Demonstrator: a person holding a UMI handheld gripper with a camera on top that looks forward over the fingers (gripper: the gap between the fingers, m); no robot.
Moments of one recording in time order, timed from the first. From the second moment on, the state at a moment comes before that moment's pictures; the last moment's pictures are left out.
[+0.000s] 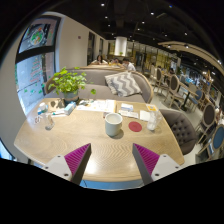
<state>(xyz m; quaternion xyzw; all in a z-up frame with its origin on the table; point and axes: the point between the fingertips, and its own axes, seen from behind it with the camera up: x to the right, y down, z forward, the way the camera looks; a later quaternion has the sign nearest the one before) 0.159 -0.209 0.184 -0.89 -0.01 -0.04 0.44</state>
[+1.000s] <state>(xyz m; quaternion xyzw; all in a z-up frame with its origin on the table) -0.240 -0.009 0.053 -0.86 -0.02 0.04 0.50</state>
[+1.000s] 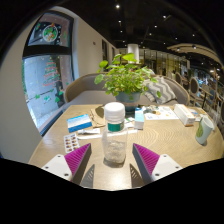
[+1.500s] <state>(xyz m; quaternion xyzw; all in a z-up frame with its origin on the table) -0.236 0.044 0.031 -0.86 -0.05 0.00 0.51</state>
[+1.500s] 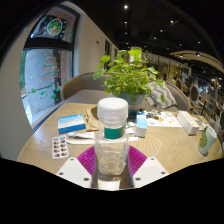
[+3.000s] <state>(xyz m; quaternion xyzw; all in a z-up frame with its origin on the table) 0.083 0.064 0.177 -0.65 0.42 0.53 0.34</state>
